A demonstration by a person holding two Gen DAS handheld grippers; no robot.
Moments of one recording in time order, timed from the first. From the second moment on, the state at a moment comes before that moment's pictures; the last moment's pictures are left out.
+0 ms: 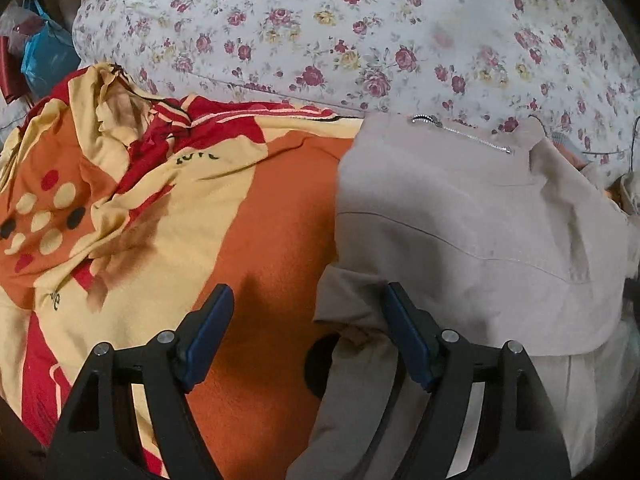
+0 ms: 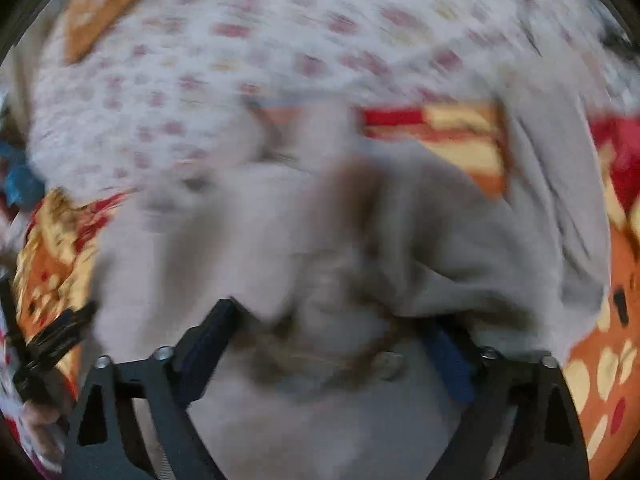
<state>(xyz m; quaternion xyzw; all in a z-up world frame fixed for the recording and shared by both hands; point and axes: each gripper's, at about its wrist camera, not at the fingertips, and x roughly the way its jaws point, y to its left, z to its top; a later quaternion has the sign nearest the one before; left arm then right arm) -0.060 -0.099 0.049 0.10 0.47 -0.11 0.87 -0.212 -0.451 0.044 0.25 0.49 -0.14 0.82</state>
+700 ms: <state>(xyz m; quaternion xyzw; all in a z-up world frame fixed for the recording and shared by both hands) -0.057 -0.106 0.044 0.09 0.48 -0.11 0.86 -0.240 -0.447 0.097 0.23 0.42 -0.12 0.87</state>
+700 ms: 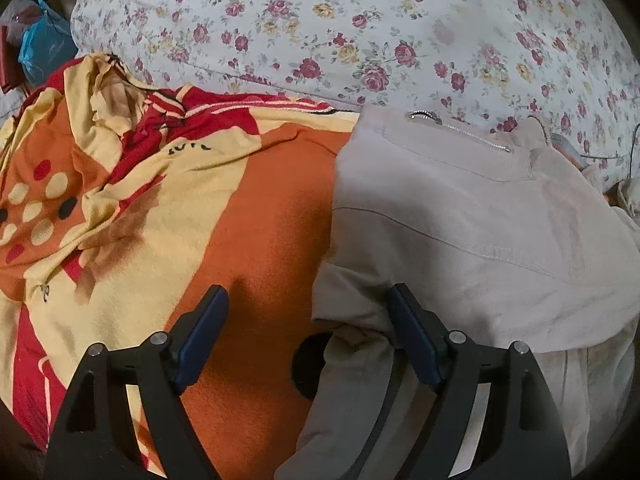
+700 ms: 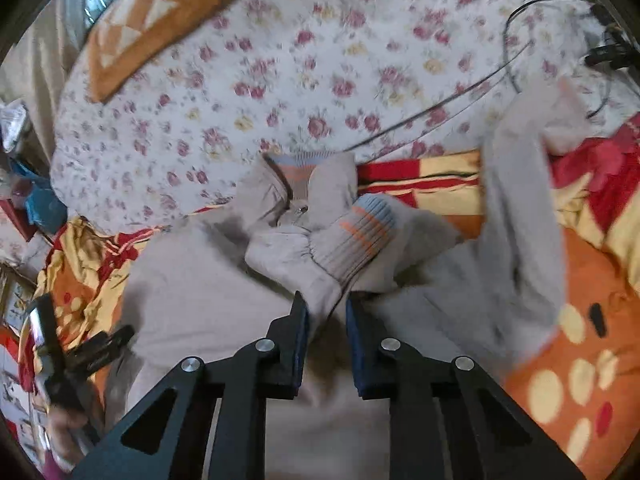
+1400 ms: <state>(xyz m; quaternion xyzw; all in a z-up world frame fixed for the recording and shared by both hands) -0.070 -0.133 0.063 0.11 0.43 -0.12 0.89 -0.175 -0.475 0.072 0.18 0.47 -0.15 0.85</state>
